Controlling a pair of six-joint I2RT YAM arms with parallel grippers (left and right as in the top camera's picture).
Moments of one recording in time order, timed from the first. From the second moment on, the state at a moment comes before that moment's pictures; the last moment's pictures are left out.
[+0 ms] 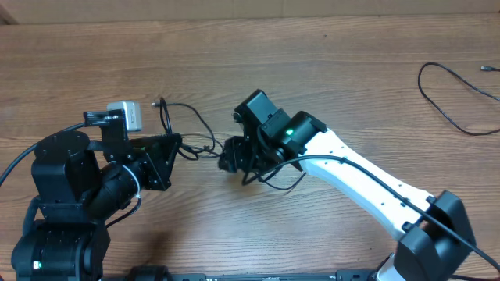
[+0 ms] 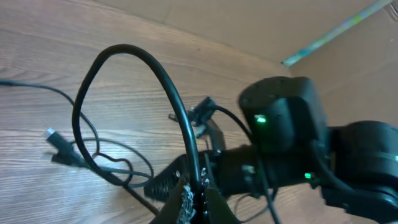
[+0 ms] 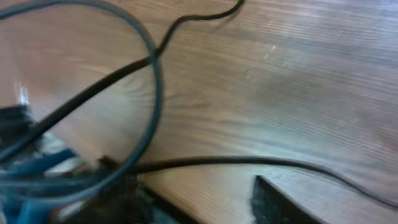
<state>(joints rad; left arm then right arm) -0.01 0.87 1.29 -0.99 0.52 -0.39 0.76 1.73 1.41 -0.82 -0.37 0.71</state>
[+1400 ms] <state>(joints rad) -0.01 0.89 1.51 -1.07 0.41 -0.51 0.67 1.39 1.41 -1.37 0.20 0.85</state>
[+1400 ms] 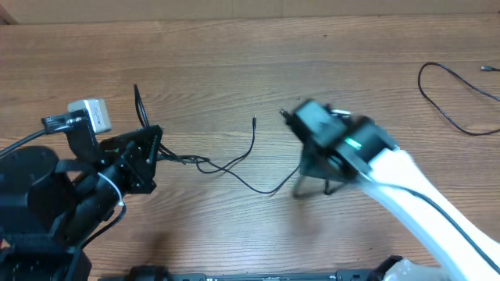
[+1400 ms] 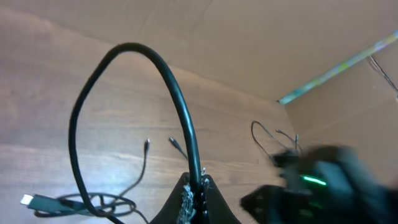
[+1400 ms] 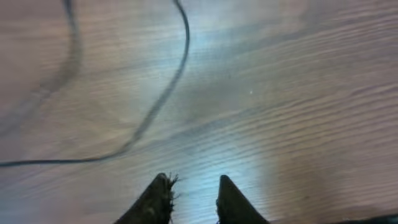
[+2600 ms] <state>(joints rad) -0.01 1.08 1.51 -1.09 0.65 -0.68 0.67 1.28 0.92 -0.30 -0.66 1.30</state>
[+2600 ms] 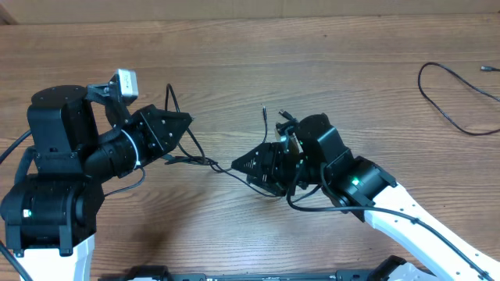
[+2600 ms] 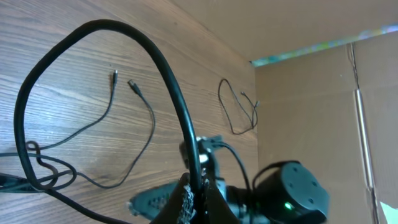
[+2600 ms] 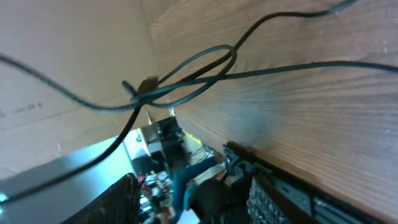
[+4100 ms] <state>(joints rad) -0.12 1.08 1.51 -1.07 0.66 -0.73 0.79 1.50 0.92 -0.03 -0.48 1.89</state>
